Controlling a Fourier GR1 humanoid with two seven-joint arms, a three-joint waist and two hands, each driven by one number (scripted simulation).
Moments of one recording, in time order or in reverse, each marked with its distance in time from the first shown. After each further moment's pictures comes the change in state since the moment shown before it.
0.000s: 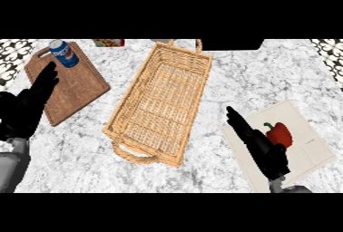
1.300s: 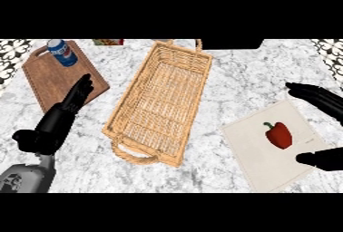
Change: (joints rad) left arm 0.075 -0.114 -0.092 -0.083 0.020 -0.120 -0.206; right arm -0.087 -0.432 -0.298 -0.150 0.393 0.195 -0.477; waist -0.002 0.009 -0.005
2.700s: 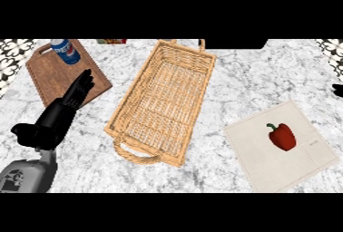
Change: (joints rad) left arm -0.030 -0.059 0.067 -0.004 -0.051 -0.069 0.037; right arm -0.001 -0.253 -0.181 0.059 0.113 0.454 0.015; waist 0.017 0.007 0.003
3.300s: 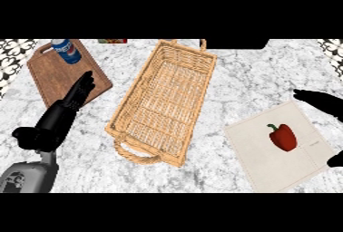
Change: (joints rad) left arm 0.014 -0.028 0.023 -0.010 -0.034 -0.035 -0.011; right arm -0.073 0.218 0.124 0.246 0.234 -0.205 -0.143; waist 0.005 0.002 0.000
